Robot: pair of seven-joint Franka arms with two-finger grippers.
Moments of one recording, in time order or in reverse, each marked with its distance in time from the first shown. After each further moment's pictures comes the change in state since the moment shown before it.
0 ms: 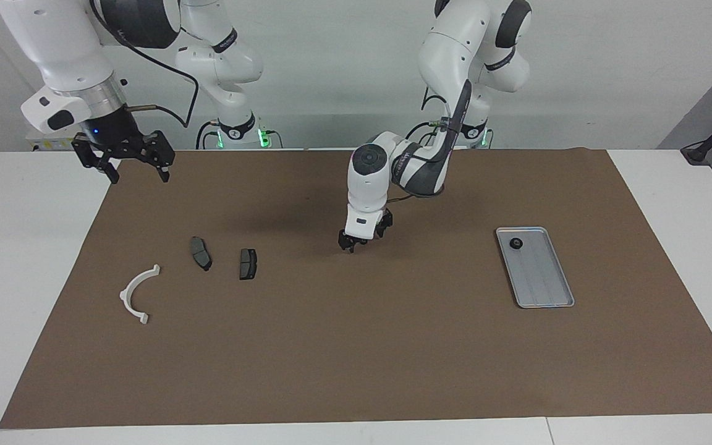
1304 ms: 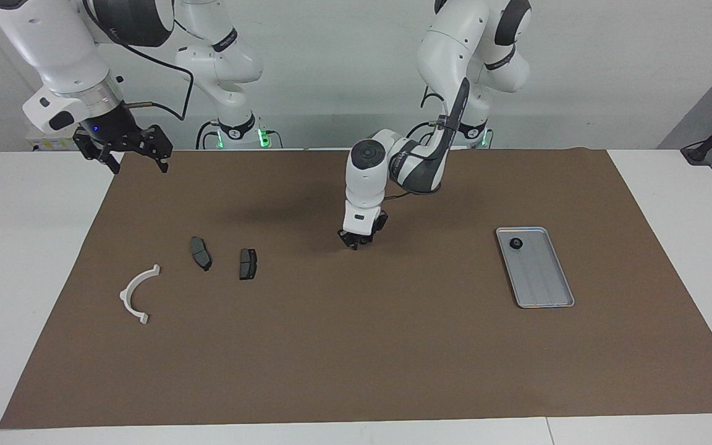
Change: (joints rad) left arm -0.015 -0.017 0.000 -0.031 0.000 0.048 -0.029; right arm 0.000 -0.017 -0.029 -0.033 0.001 -0.072 -0.002
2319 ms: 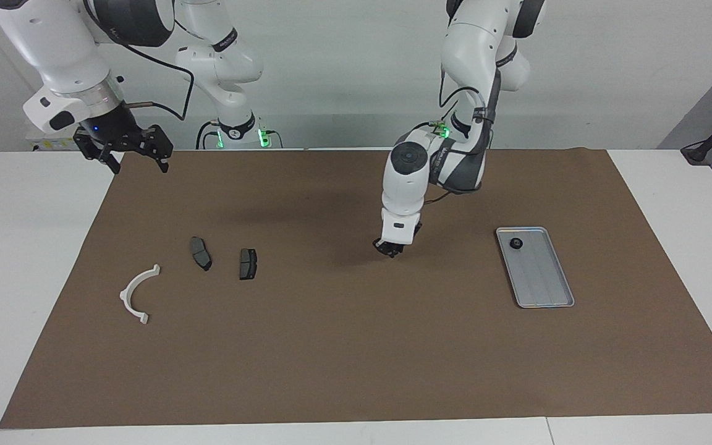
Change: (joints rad) left arm 0.130 -0.088 0.060 0.009 0.015 -0.106 0.148; right arm 0.001 0.000 0.001 0.000 0.000 0.000 0.001
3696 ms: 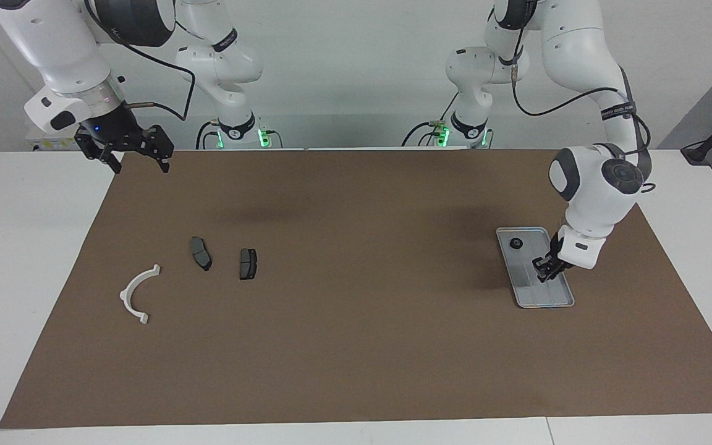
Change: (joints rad) left arm 0.538 -0.012 0.002 -0.038 0.001 0.103 0.812; right arm 0.000 0.000 0.003 0.000 0.000 -0.002 0.011
